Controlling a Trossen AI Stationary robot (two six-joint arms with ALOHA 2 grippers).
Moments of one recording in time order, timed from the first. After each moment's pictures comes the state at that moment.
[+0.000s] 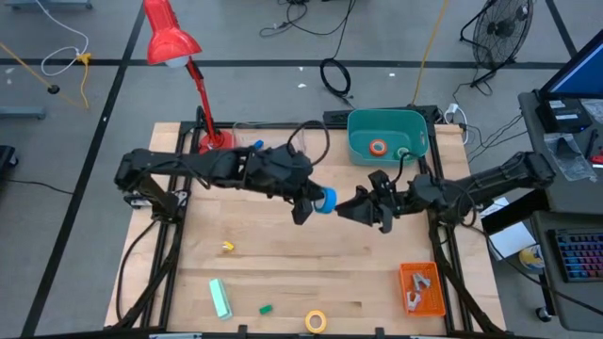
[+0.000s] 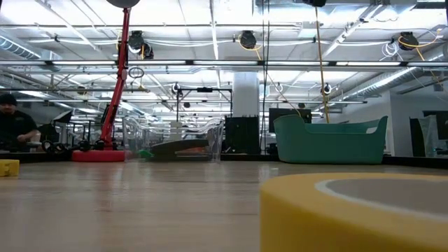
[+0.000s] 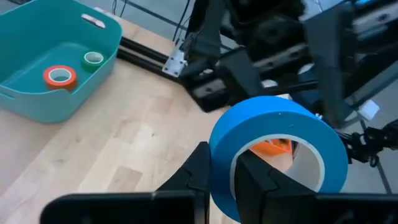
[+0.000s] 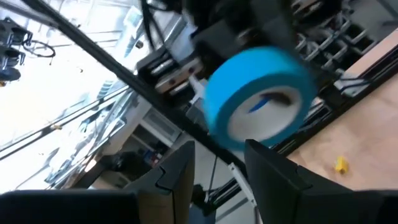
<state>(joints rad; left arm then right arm) -0.09 1.66 1.75 -0.57 -0.08 -0.45 0.24 1.08 0.73 0.49 0.08 0.89</state>
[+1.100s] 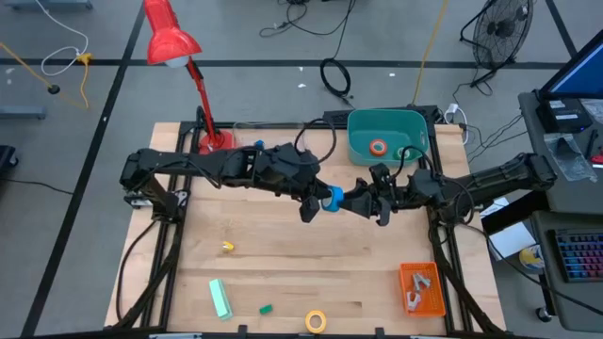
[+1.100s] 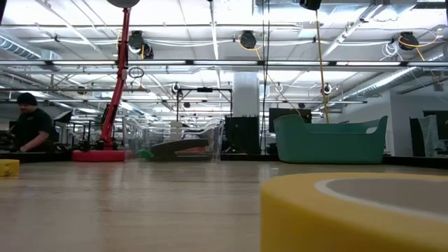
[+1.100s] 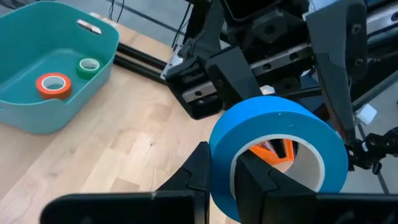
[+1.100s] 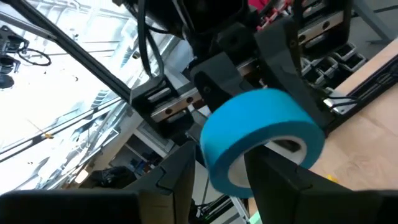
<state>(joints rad) -0.06 1.70 1.75 -0.51 -0.05 -0.43 0.19 1.08 0.73 0.52 0.08 0.87</state>
